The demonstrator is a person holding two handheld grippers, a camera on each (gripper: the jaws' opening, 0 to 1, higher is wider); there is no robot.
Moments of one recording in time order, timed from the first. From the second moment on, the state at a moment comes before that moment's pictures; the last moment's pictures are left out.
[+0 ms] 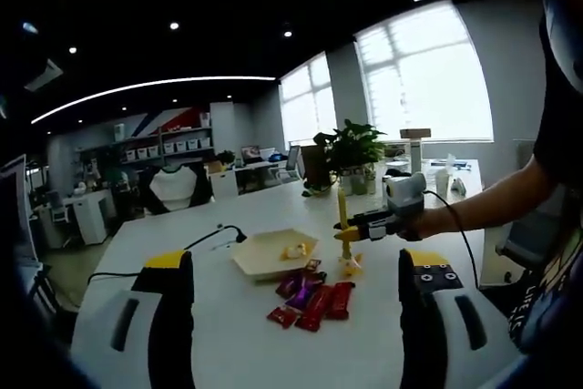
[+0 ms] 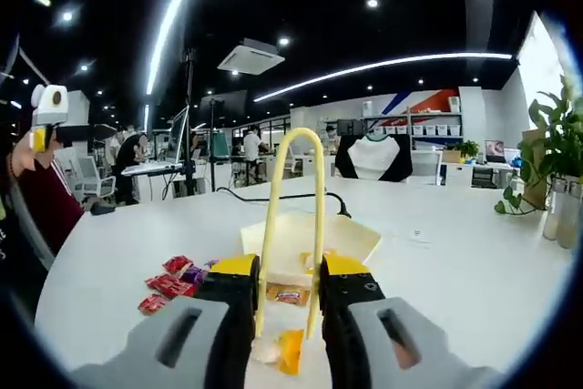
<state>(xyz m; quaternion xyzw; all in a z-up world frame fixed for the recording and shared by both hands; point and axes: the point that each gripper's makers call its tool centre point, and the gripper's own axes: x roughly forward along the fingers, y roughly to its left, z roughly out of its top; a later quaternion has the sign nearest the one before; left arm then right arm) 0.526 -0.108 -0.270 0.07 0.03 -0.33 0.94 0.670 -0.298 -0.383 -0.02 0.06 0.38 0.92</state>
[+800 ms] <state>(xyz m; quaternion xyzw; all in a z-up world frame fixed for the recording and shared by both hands) 0.524 -0.108 -0.273 0.07 0.03 -0.33 0.94 0.650 -0.324 -0.391 -0.02 0.04 0.24 0.97</state>
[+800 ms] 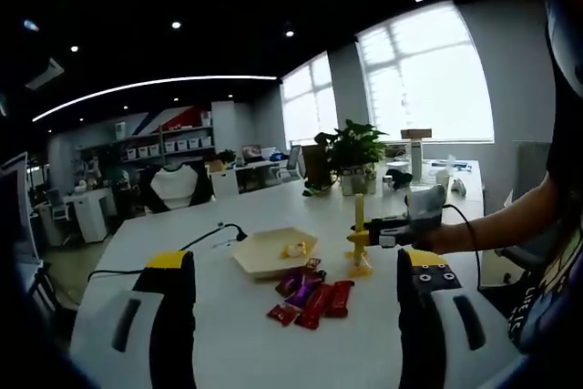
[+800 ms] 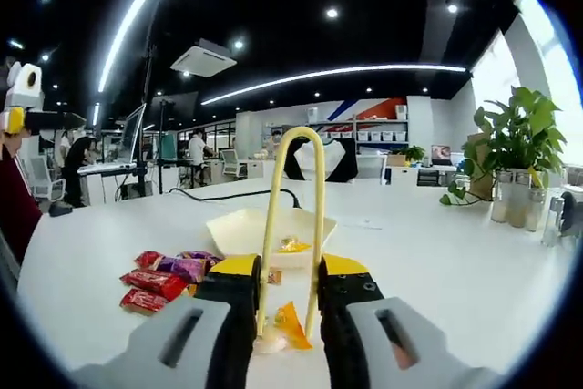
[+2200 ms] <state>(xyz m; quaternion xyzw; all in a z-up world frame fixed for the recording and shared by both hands) 0.532 -0.090 -0.279 0.07 0.05 -0.34 0.94 0.646 -0.328 -0.406 0.00 0.05 -0.06 1.00</state>
